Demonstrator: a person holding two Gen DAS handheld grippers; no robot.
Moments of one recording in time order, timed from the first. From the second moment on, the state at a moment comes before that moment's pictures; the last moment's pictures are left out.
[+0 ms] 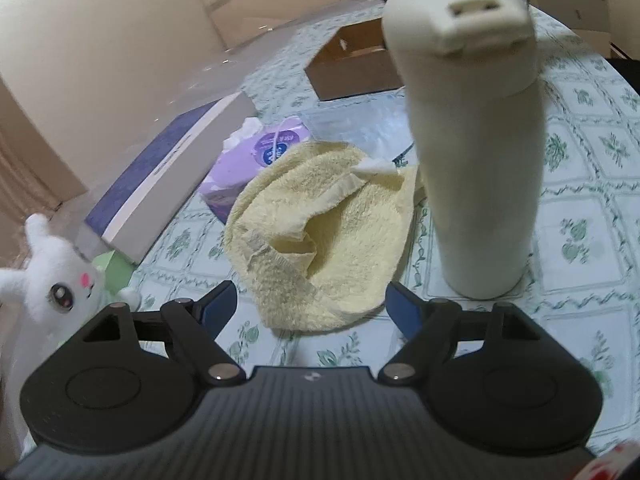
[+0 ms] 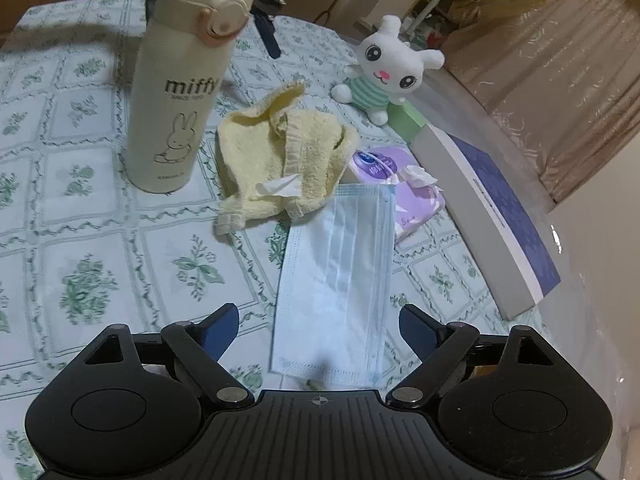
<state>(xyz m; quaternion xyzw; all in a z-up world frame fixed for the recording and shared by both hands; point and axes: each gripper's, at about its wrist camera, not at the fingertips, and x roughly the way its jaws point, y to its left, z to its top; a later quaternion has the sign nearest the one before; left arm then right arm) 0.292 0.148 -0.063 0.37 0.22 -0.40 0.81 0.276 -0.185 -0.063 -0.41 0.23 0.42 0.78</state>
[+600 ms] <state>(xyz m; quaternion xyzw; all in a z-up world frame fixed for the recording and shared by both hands) 0.349 0.127 -0.093 0.41 0.19 -0.47 0.76 0.314 -0.149 -0.086 -0.45 0.25 0.44 0.74</state>
